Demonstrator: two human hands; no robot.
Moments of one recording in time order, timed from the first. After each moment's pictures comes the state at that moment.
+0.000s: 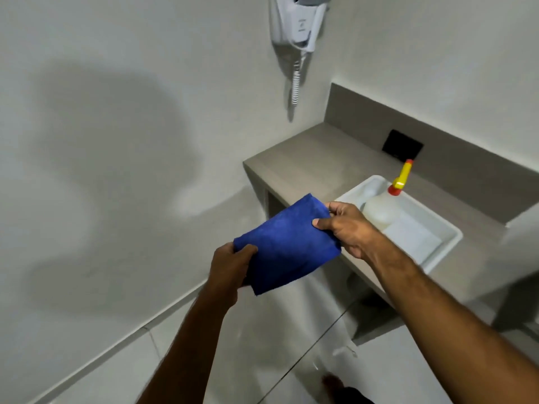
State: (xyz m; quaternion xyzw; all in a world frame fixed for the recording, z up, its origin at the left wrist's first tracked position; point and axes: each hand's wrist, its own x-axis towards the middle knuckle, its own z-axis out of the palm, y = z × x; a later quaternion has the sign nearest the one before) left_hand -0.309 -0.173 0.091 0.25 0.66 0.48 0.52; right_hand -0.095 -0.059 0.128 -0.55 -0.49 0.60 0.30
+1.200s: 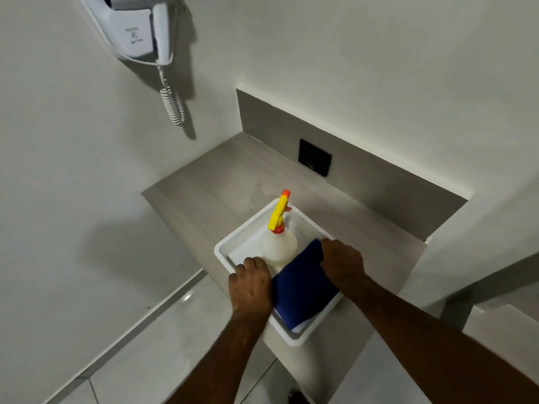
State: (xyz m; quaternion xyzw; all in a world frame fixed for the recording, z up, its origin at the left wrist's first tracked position) left_hand -0.016 0.011 0.024 0.63 0.78 0.01 0.05; right_hand 0.169 0.098 0.003 -0.66 -0.74 0.11 0.02
